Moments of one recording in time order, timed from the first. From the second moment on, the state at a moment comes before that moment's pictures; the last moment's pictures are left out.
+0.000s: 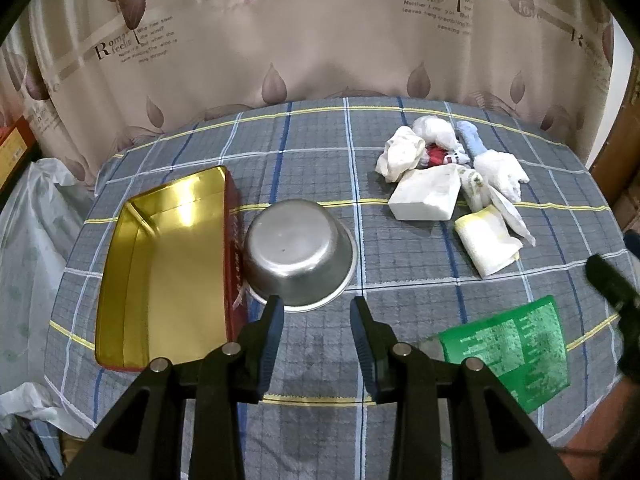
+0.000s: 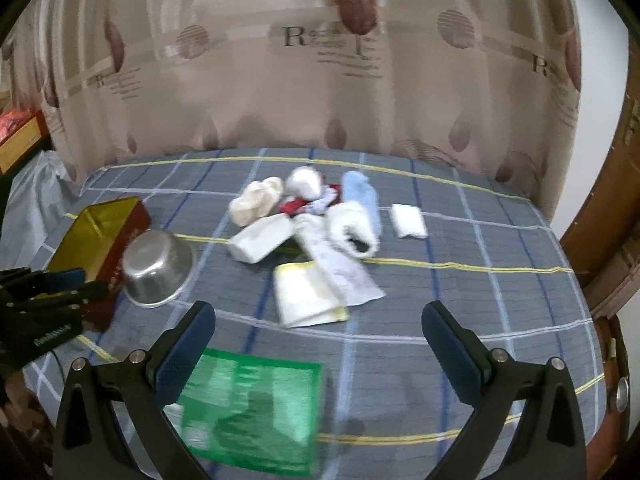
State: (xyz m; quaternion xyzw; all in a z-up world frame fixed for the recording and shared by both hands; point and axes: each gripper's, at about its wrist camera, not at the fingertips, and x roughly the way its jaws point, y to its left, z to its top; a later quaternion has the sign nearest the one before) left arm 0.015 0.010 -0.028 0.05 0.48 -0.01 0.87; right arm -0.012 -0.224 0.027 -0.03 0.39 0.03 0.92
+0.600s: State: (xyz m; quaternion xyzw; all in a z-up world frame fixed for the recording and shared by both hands) left arm 0.045 -0.007 -0.052 0.08 0.49 -0.02 0.87; right arm 0.075 -0.330 -0.007 -0.04 0.43 0.03 0.90
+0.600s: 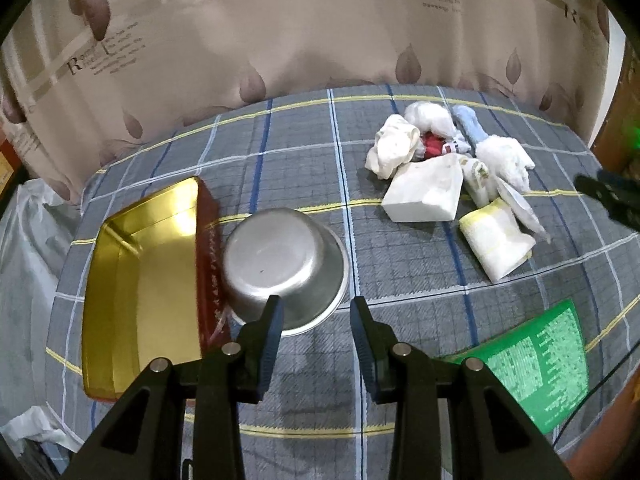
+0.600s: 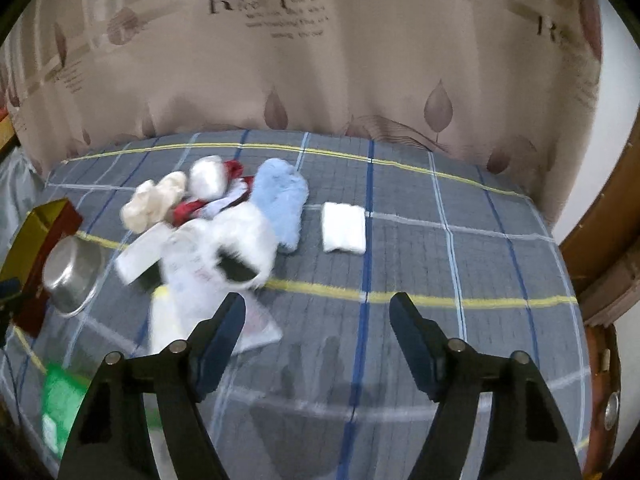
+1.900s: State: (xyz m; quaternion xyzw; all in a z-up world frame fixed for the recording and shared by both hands) left arm 0.113 -0.095 -0.073 0.10 0.50 -0.17 0.84; right arm 0.180 -0.379 -0.102 0.03 0.44 0.03 0.89
